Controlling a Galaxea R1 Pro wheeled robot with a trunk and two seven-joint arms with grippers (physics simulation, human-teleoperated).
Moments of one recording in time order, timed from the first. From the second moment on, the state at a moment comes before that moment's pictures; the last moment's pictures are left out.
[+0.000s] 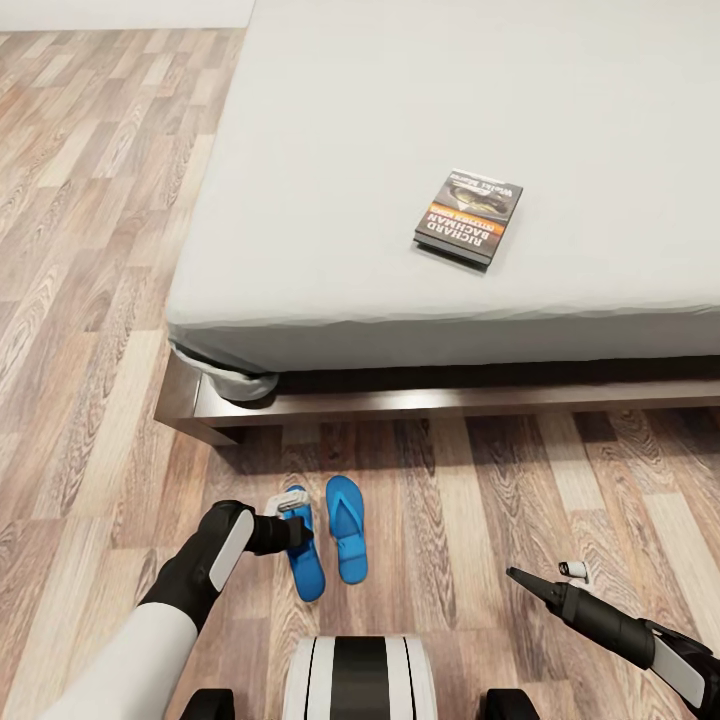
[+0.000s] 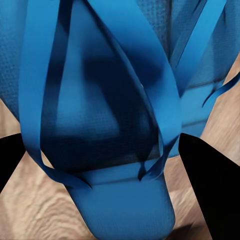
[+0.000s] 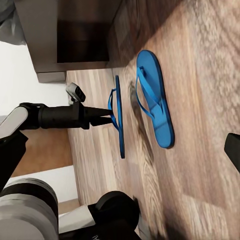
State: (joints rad) left arm -0.67 -0.04 -0.06 -0.84 0.35 0.90 -0.08; right arm -0.55 -0.48 0.56 -0.36 -1.14 0.21 1.42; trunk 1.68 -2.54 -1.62
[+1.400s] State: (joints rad) left arm -0.67 -0.04 -0.06 -0.84 0.35 0.90 -0.08; right arm -0.55 -0.48 0.56 -0.36 -1.14 0.21 1.42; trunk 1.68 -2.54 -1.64
